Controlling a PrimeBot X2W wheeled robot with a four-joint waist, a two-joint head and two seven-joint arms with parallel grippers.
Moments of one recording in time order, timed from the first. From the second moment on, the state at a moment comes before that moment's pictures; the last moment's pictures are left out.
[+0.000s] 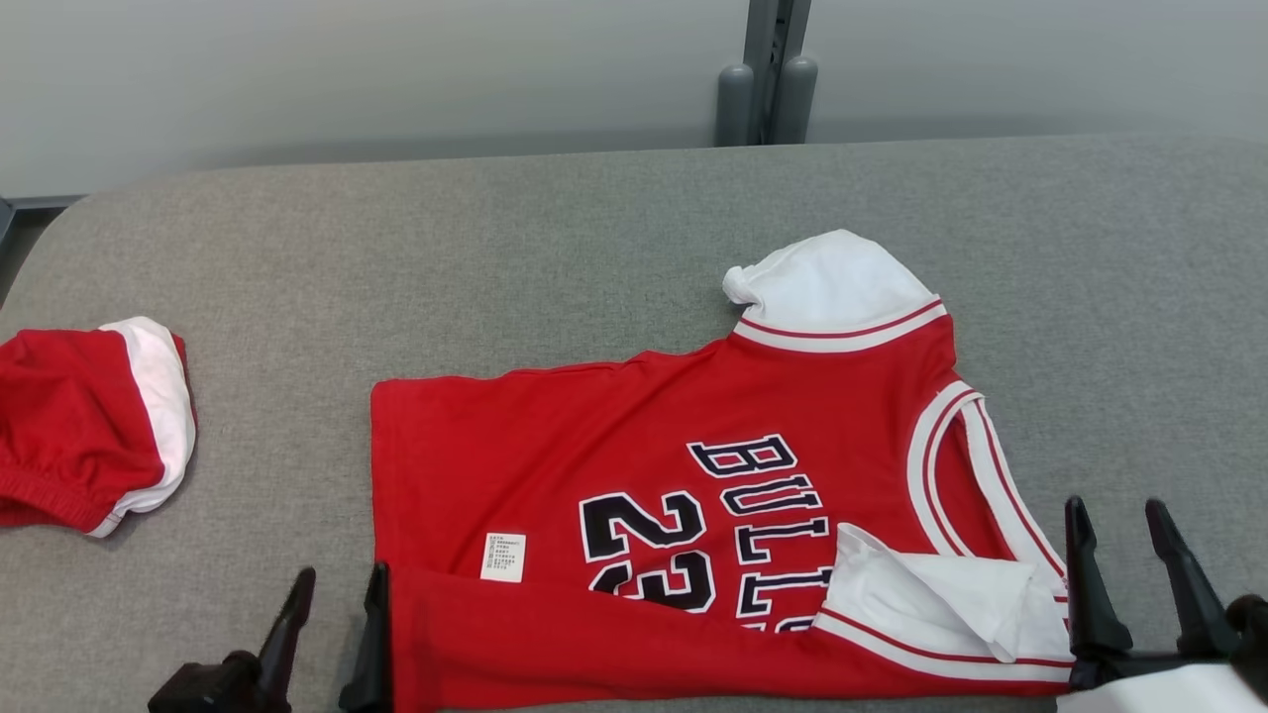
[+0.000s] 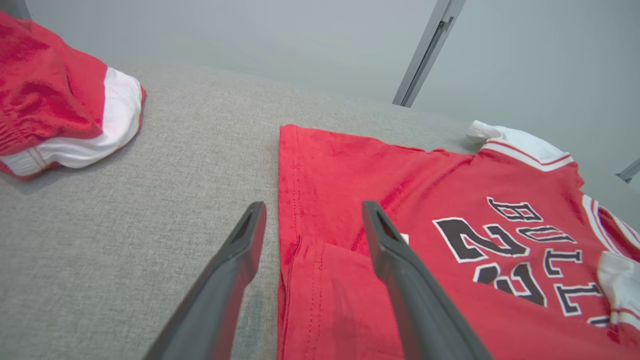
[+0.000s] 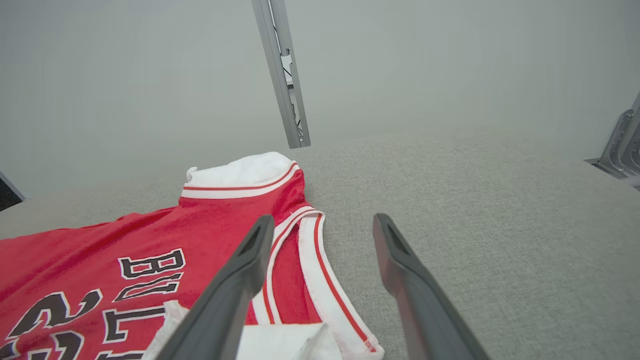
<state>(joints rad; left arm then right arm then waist) 0.17 0.14 -0.13 0.06 -0.43 0.04 -0.16 0.11 -0.06 -0.05 0.06 0.27 0.13 -0.21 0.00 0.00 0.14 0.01</state>
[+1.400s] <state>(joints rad) -0.45 0.21 -0.13 0.55 -0.51 -0.09 0.05 -0.08 -0.05 0.01 -0.01 0.21 0.13 -0.21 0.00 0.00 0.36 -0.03</state>
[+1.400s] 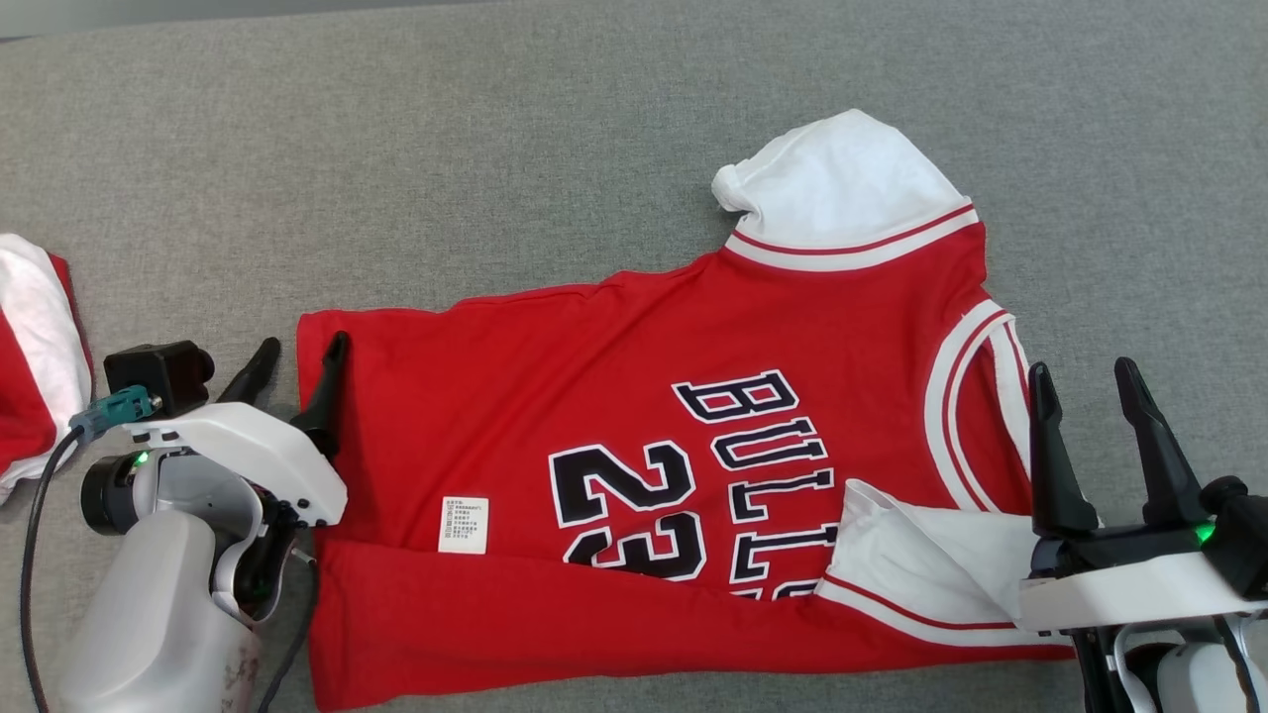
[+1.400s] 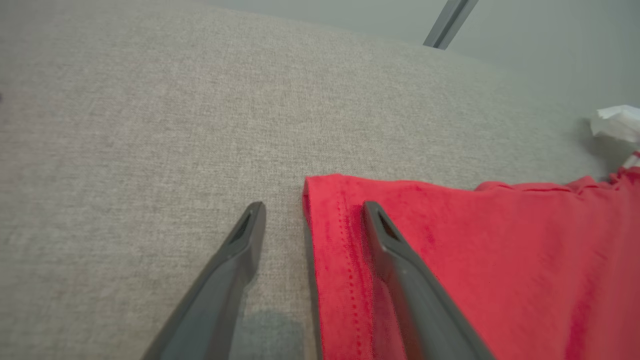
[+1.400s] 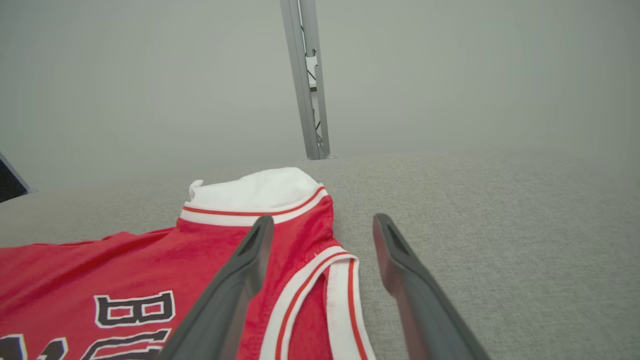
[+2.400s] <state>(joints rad) -0.66 0.12 -0.31 0.67 -0.53 -0.13 -0.11 -0.79 -0.30 0.19 0.51 0.41 0.13 -0.07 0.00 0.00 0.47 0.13</state>
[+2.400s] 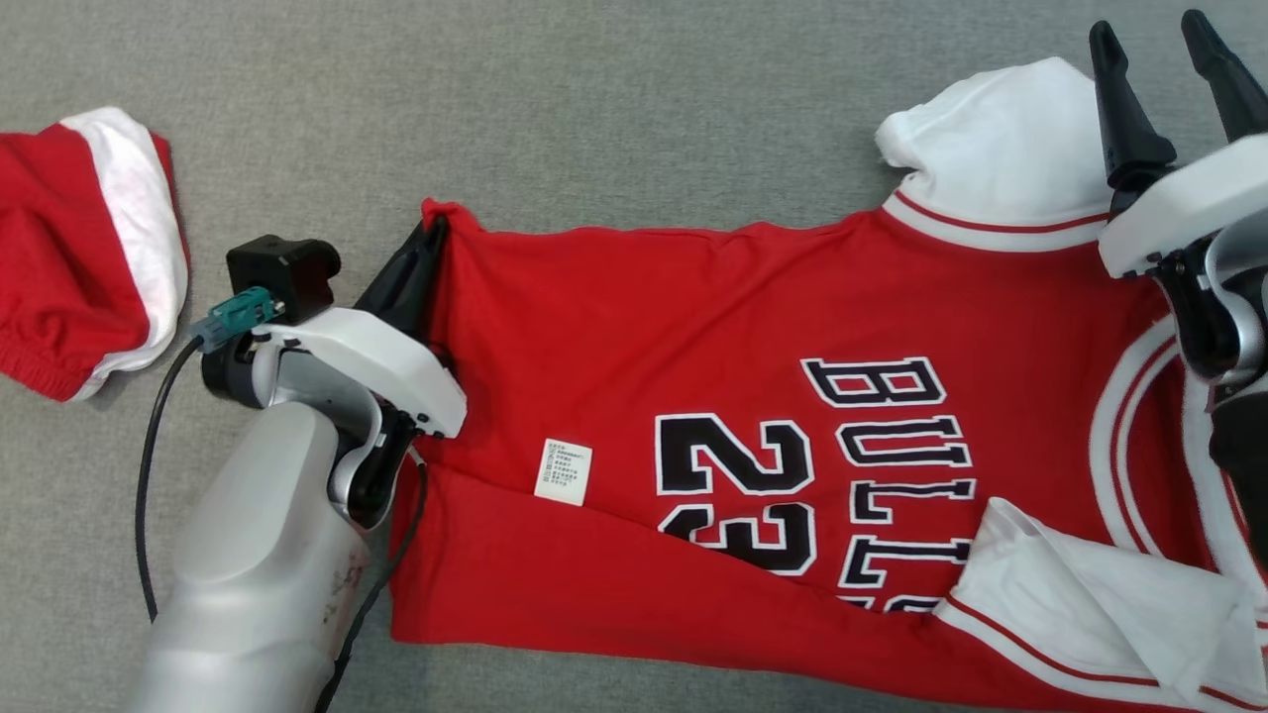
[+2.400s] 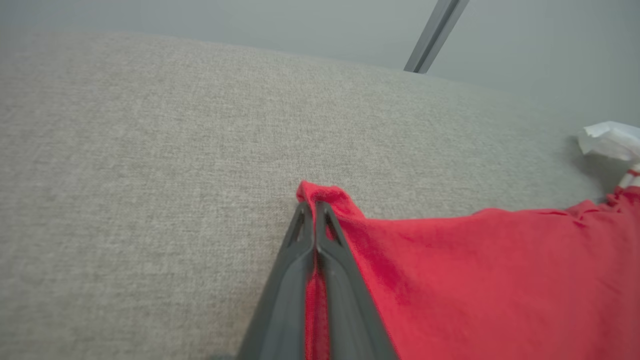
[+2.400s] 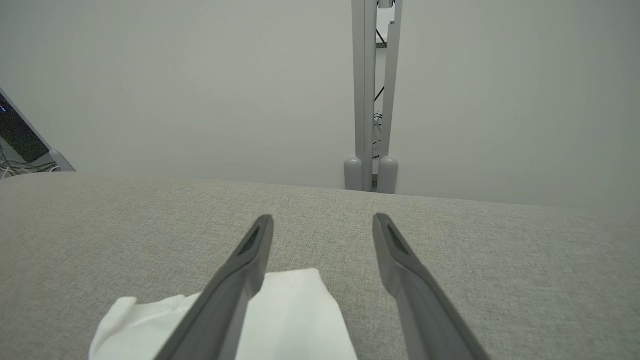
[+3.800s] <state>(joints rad) -0.62 0.23 -0.41 0.58 -0.59 -0.09 -0.20 -0.75 -0.50 0.45 0.36 0.78 0.13 0.08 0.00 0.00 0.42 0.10</state>
